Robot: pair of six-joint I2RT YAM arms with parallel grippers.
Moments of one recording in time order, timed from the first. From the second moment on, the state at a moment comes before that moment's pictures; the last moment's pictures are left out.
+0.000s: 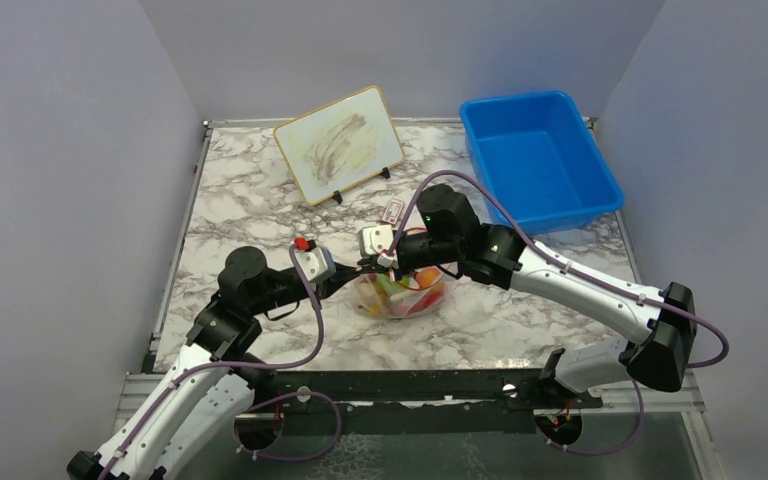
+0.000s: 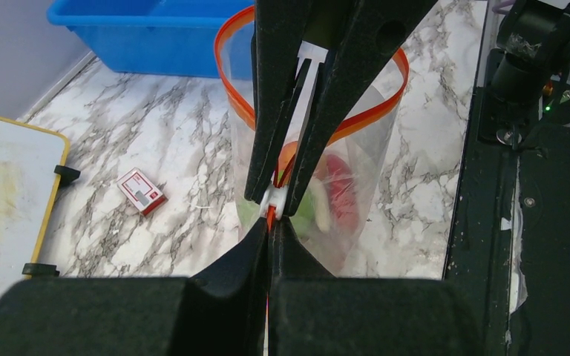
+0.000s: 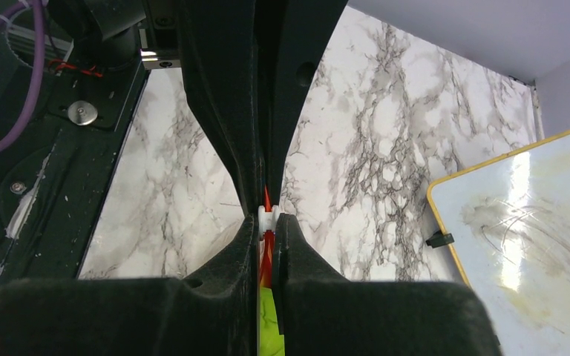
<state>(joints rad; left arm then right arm) -0.53 0.55 0.56 -0.15 0.64 0.19 0.98 1.38 1.23 -0.28 -0.54 -0.65</state>
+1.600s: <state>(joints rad) -0.53 0.59 0.52 0.00 0.69 0.21 0.97 1.30 1.16 -0.30 -0.48 -0.66</state>
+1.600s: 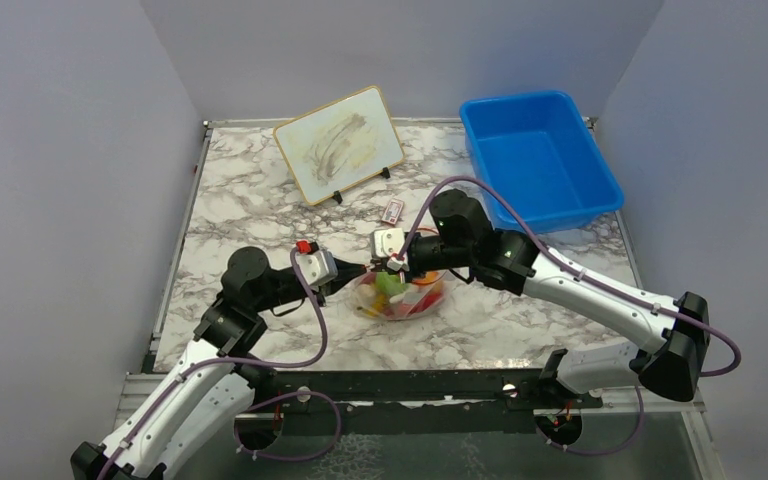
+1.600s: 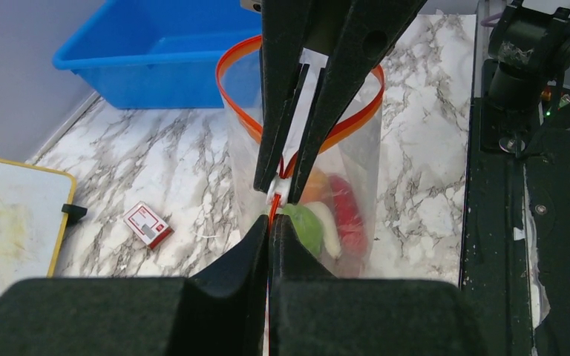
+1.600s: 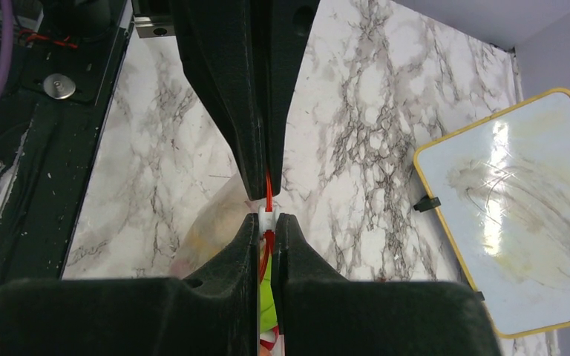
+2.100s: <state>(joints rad) -0.54 0.51 0.53 -0.10 0.54 0.28 0.88 1.27 1.16 -0.35 -0.47 -0.67</state>
